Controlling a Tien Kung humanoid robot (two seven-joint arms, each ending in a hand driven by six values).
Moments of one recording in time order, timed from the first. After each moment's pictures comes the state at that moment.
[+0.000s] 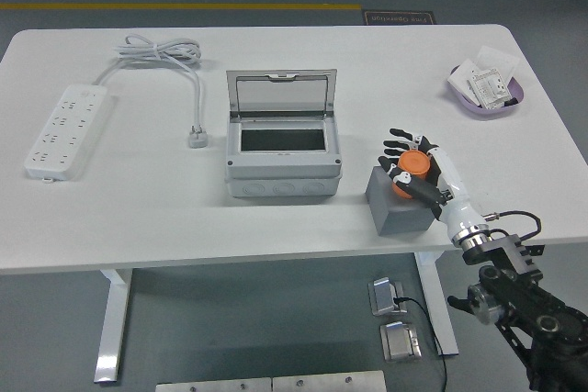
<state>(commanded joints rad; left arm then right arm) -0.13 0.29 -0.07 -0.19 0.04 0.02 0.10 0.20 -0.24 1.01 1.10 -1.01 -0.15 0.48</state>
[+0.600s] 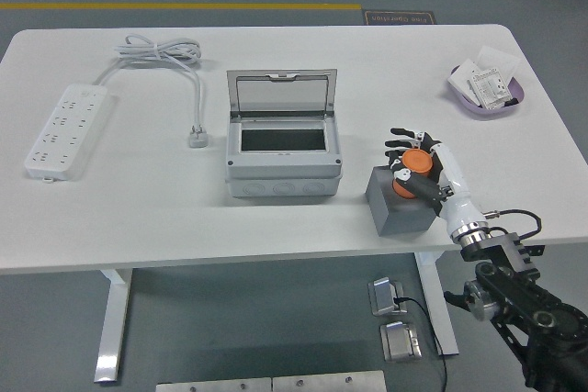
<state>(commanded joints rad) -0.14 0.29 -0.04 -0.19 0.02 0.02 0.09 0.21 -0.24 1.00 1.09 -0.99 -0.20 0.49</state>
